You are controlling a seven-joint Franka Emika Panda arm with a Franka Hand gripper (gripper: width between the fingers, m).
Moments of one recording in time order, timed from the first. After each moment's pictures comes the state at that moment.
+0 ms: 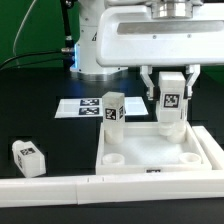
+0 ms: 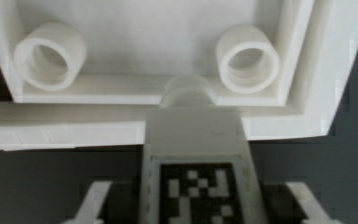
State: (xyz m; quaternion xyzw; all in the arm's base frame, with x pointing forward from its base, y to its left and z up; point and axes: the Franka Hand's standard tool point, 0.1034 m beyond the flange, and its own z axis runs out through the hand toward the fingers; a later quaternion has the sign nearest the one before) arm 0.618 0.067 0.118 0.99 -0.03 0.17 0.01
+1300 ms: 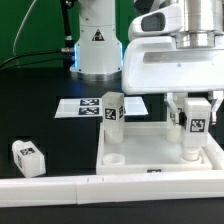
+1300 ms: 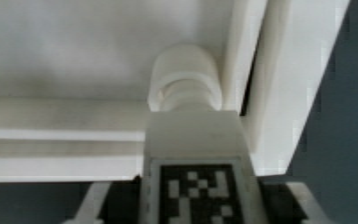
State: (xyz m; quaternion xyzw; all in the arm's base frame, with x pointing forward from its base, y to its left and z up) arm 0.622 0.109 0.078 0.98 -0.01 0.19 0.00
